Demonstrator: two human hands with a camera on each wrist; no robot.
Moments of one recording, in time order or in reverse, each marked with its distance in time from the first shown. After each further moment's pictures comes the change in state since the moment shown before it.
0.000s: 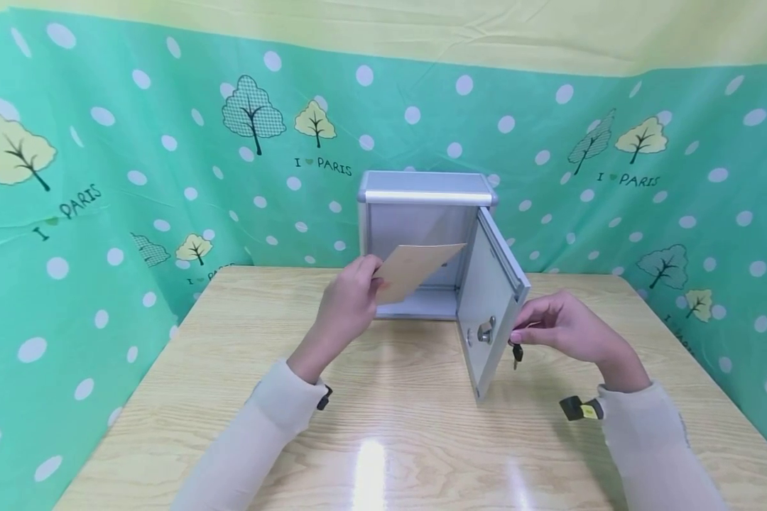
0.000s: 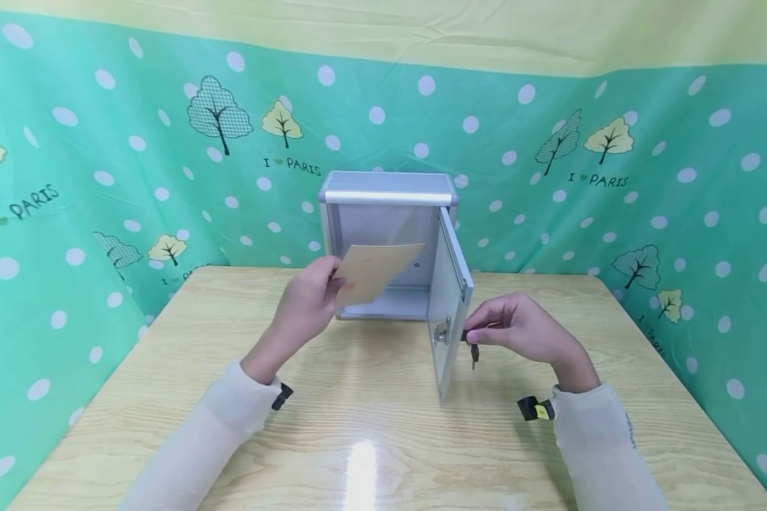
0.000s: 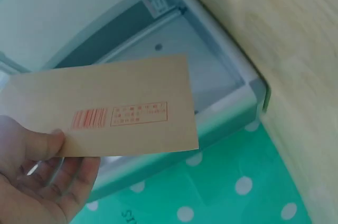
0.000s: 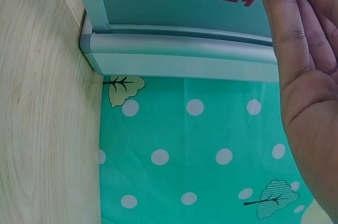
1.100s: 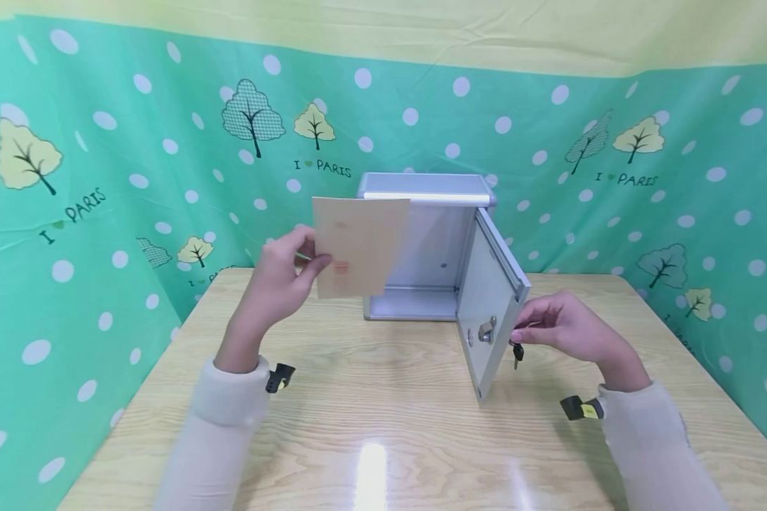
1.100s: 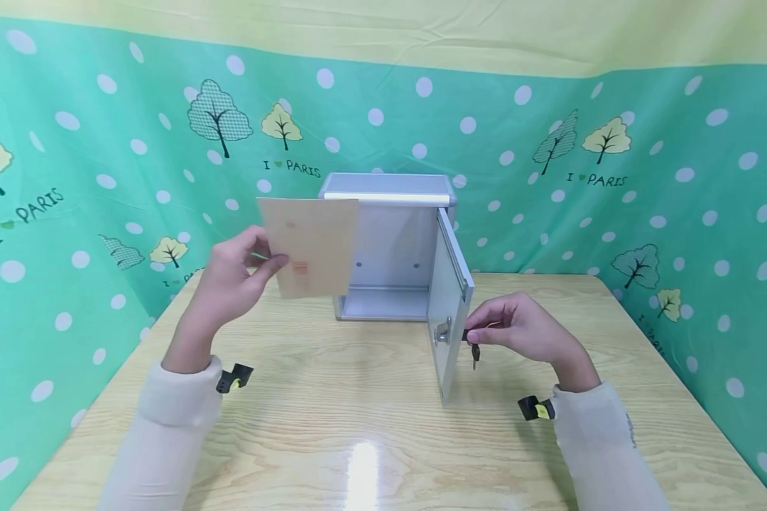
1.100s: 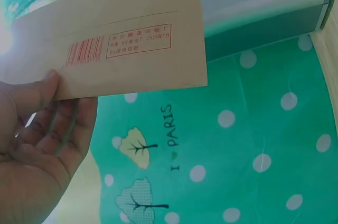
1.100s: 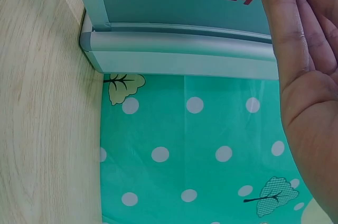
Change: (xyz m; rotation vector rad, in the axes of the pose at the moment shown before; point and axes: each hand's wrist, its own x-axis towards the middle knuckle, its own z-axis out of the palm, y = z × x) left_hand 0.007 -0.038 -0.095 -0.283 -0.014 0.001; right_hand -0.004 -0.004 0.000 -0.010 0.009 0.026
